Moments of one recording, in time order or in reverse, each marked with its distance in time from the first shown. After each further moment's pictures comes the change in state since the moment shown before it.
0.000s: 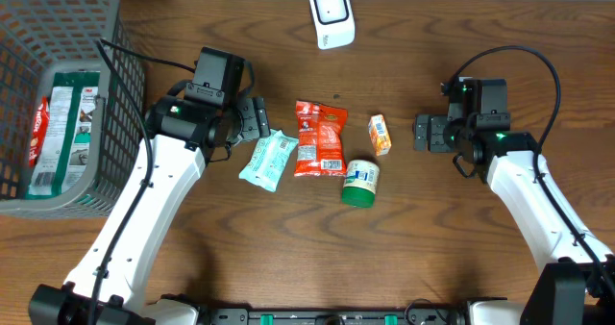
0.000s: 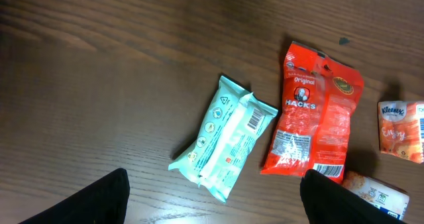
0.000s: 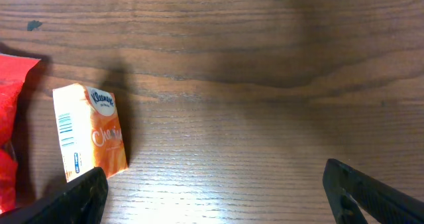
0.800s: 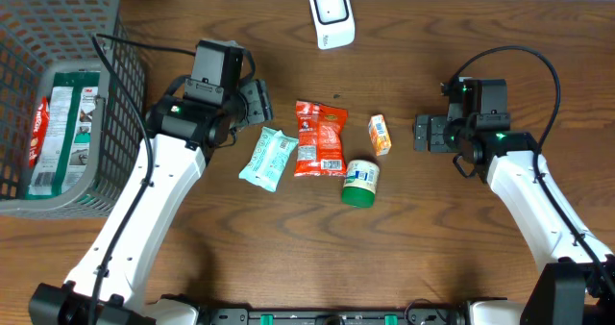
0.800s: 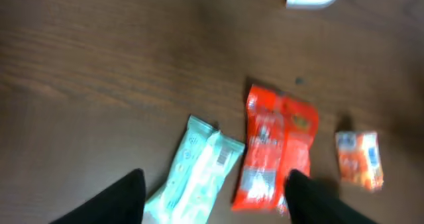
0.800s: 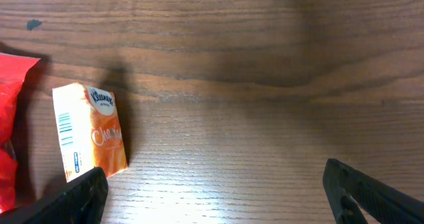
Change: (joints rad) left arm 0.001 0.002 0.008 0.149 0.035 -0.002; right arm 0.000 0.000 0.000 -0.002 0.000 0.000
